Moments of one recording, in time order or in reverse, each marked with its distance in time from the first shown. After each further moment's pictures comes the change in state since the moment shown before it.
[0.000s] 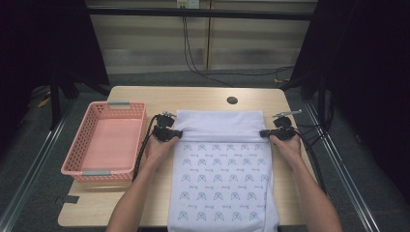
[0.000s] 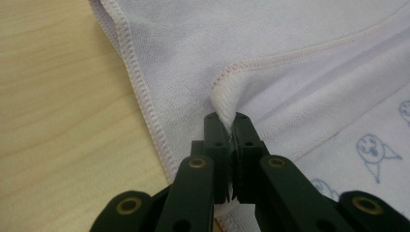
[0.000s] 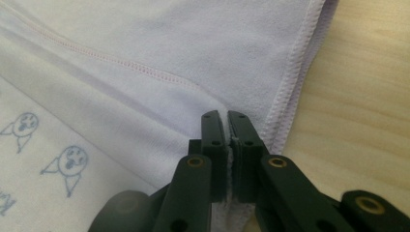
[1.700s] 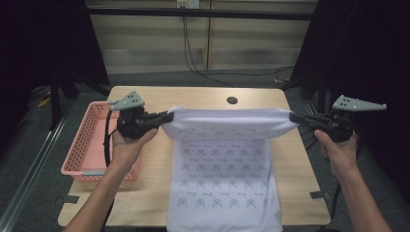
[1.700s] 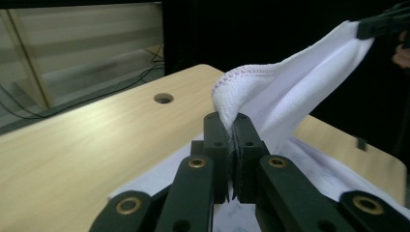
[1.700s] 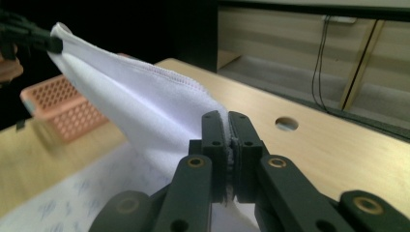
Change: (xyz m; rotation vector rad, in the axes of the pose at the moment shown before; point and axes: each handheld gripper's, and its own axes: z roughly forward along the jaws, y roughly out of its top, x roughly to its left) left arm -0.069 0.003 -0.207 -0.436 -0.228 0.211; right arm 0.077 0.023 -0.218 -0.432 0.151 -0.201
